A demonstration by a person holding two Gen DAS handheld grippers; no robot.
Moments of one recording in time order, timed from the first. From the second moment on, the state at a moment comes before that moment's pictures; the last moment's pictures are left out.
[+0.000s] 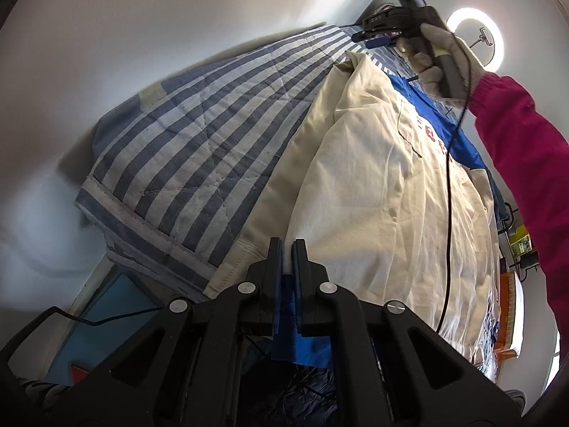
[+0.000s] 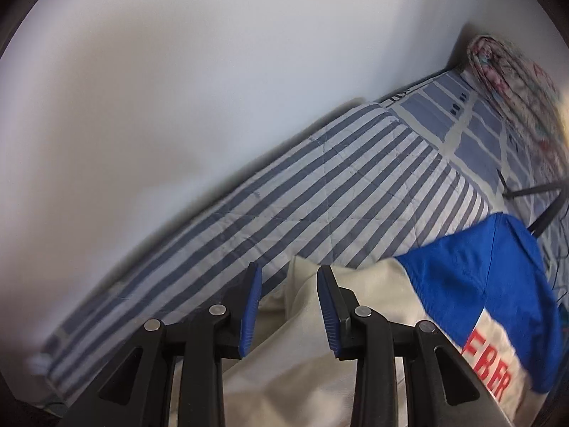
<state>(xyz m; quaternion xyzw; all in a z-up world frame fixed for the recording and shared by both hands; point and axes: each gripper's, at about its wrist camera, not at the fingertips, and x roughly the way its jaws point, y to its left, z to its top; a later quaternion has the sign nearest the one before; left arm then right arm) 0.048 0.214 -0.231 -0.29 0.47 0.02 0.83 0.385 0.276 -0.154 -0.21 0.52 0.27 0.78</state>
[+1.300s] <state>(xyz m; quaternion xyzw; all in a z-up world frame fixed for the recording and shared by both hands) 0.027 0.229 -0.219 -0.25 0.46 0.05 0.85 0.279 0.168 -0.166 -0.05 0.52 0.28 0.80</state>
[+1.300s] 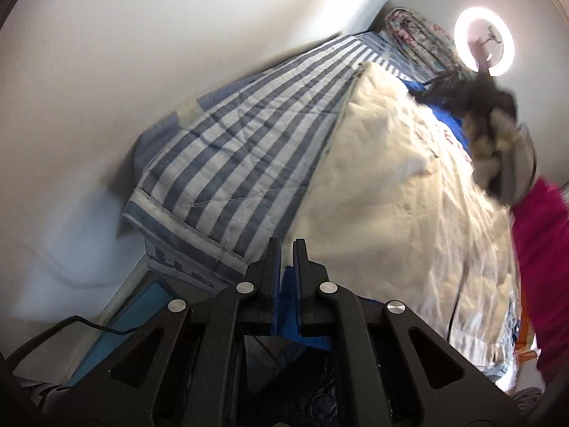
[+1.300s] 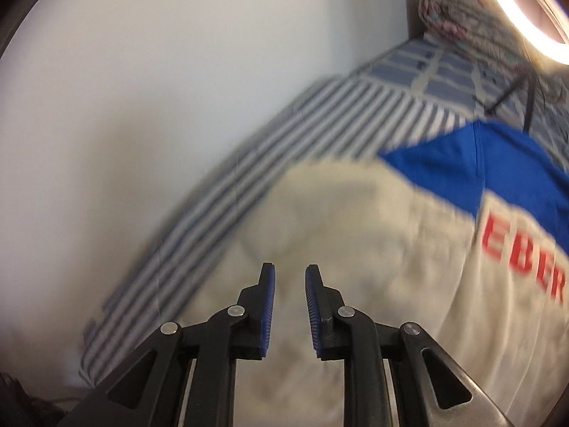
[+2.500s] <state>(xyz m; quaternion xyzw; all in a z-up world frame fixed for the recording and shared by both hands) 0.091 0.245 -0.243 -0.33 0.52 -0.04 0.79 0.051 0.128 -0.193 0.05 0.51 0.38 0.77</state>
